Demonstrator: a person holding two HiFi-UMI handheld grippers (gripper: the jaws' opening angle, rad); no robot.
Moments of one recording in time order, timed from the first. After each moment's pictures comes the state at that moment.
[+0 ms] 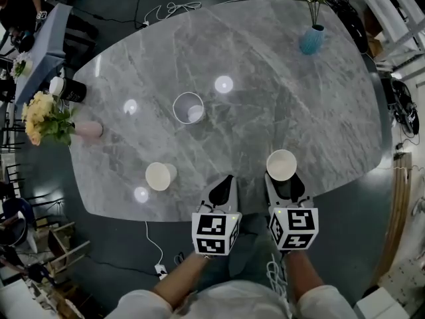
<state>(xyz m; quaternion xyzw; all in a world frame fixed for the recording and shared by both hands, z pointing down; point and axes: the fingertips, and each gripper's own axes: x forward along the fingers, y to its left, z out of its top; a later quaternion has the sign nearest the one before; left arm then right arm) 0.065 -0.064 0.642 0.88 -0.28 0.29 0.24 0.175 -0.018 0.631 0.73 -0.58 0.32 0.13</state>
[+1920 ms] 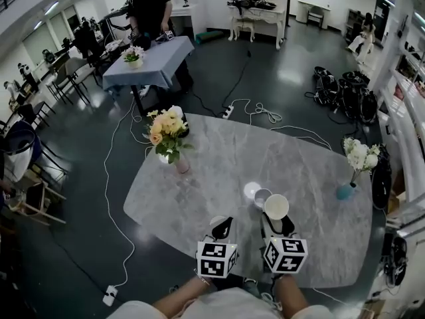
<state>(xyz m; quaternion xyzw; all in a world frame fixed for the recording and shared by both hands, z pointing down) -0.057 -0.173 0.490 0.83 -0.49 0.14 0.23 0.067 -0.183 0.467 0.61 -0.75 0.21 0.12</state>
